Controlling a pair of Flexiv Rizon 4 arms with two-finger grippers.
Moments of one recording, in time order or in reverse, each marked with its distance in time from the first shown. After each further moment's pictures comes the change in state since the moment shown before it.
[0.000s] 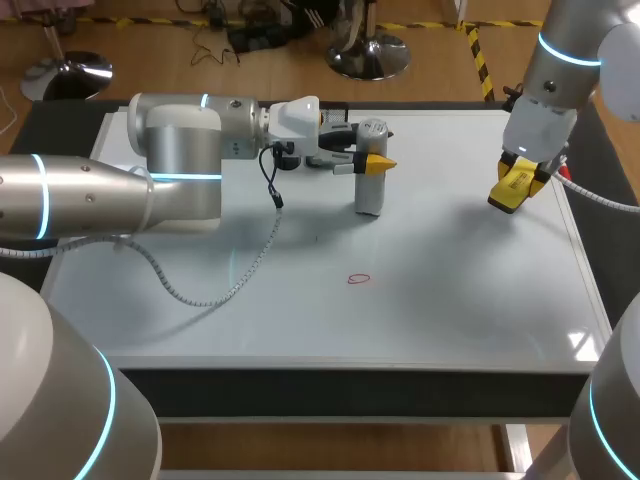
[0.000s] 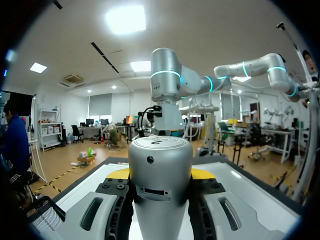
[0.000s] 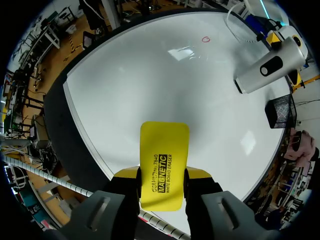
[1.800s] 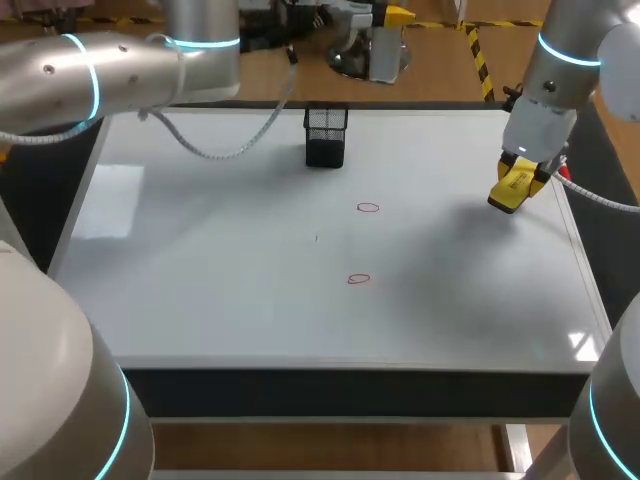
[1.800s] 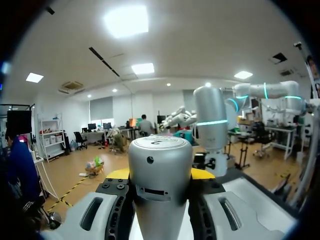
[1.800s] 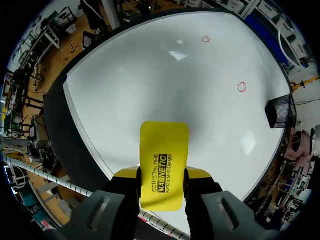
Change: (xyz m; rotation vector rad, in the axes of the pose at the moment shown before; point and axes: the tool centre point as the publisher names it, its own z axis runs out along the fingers) left arm -0.156 -0.161 0.022 -0.027 -0.002 0.060; right arm 0.000 0.000 0.000 0.000 0.000 0.000
